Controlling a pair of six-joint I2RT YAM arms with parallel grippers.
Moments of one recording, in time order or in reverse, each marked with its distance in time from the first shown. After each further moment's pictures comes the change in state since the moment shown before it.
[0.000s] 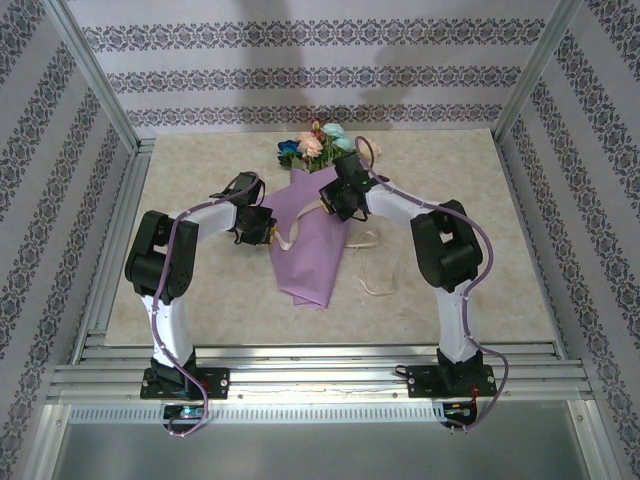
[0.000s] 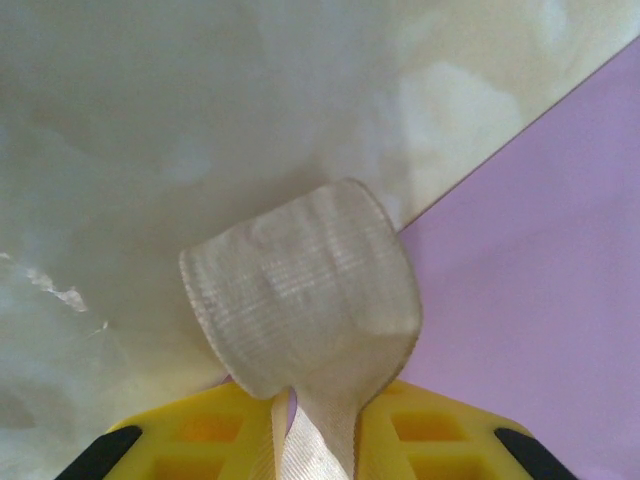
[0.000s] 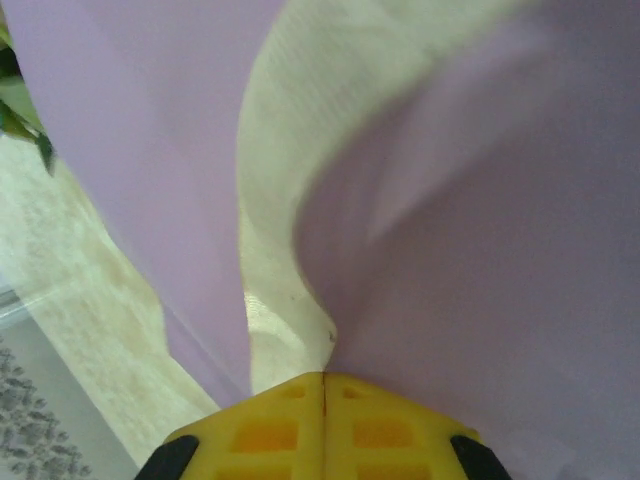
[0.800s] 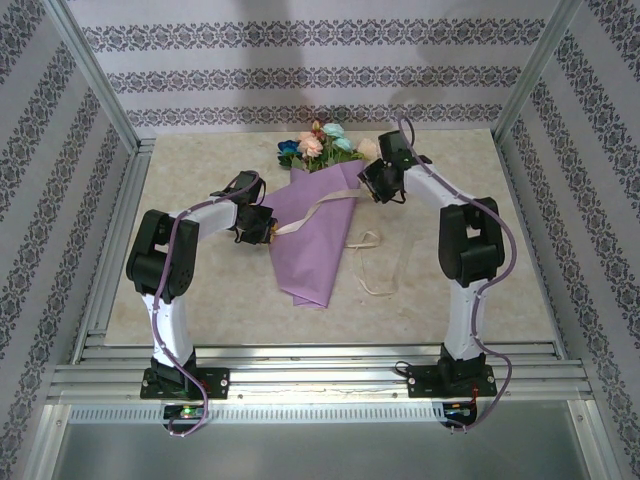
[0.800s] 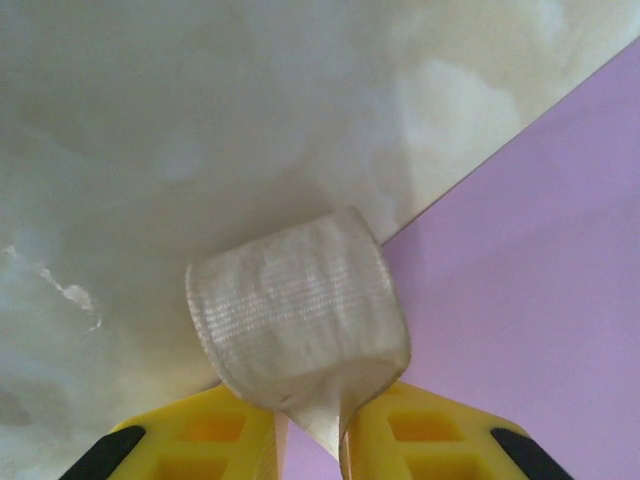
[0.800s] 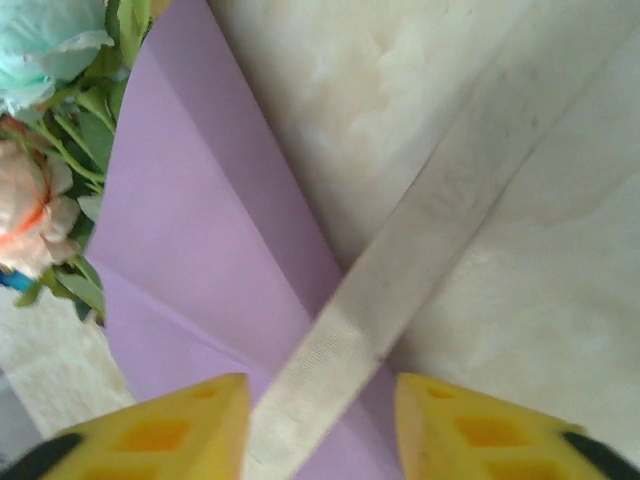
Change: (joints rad) left arm 0.000 0.011 0.024 -0.028 0.004 0.009; right arm -0.230 -0.062 0.045 -0.175 -0.009 -0.275
